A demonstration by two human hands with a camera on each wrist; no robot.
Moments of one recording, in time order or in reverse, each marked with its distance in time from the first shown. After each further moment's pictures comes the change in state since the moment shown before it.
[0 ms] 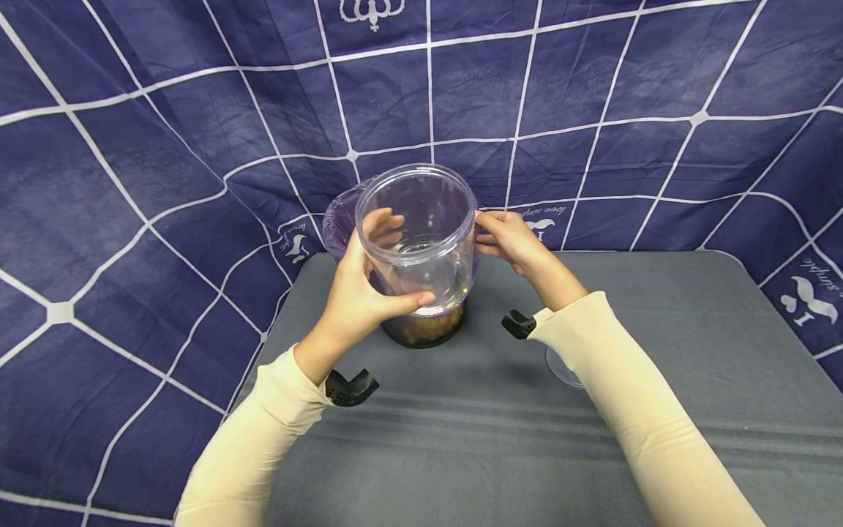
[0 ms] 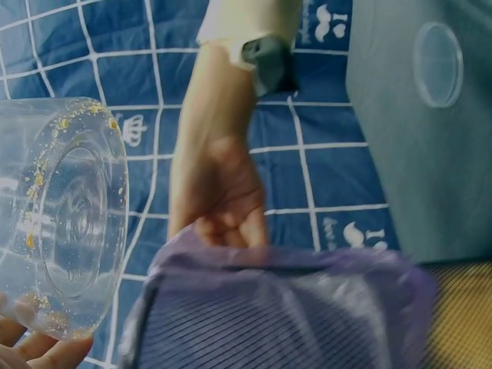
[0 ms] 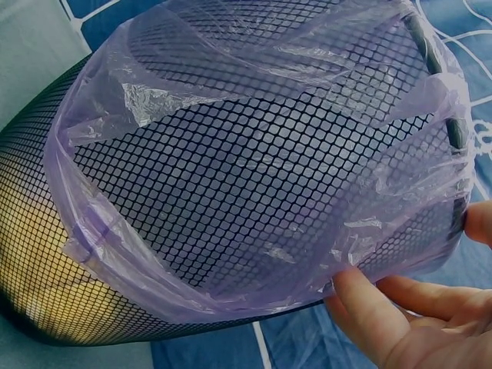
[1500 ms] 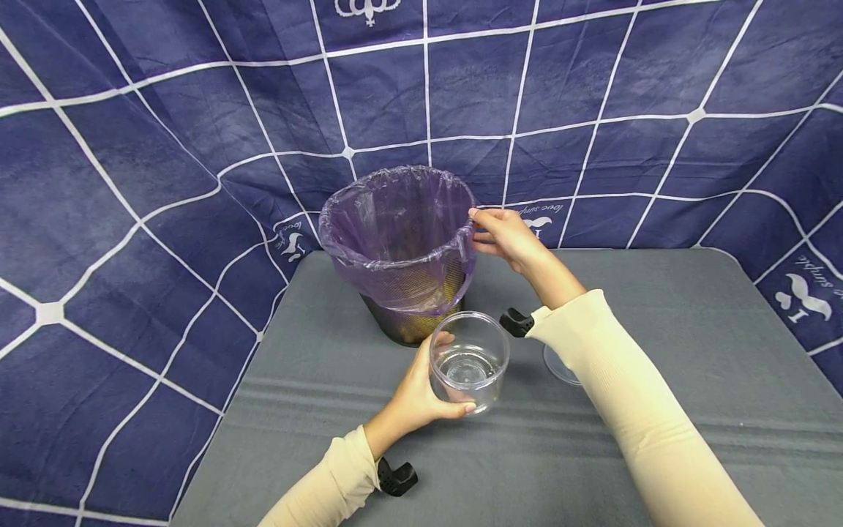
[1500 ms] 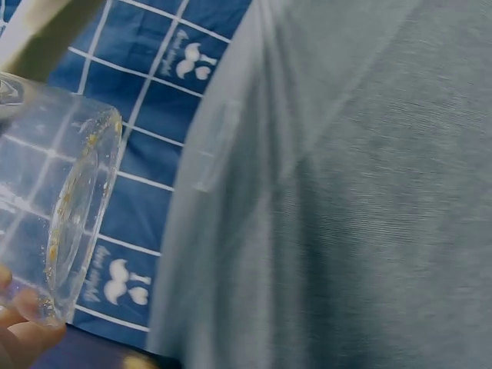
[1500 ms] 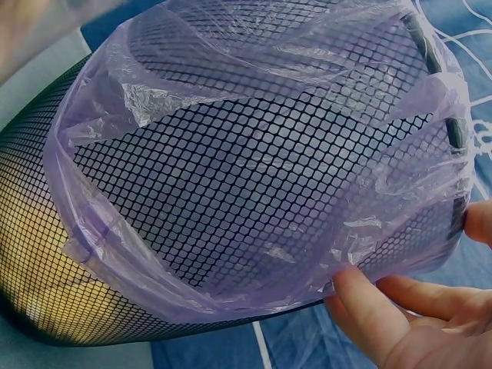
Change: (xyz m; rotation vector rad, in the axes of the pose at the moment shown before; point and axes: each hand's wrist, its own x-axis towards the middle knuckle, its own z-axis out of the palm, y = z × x) left_hand -0.115 -0.054 0.082 -0.056 -0.201 -0.266; right_hand 0.001 0.000 0.000 -0.029 0.009 0.019
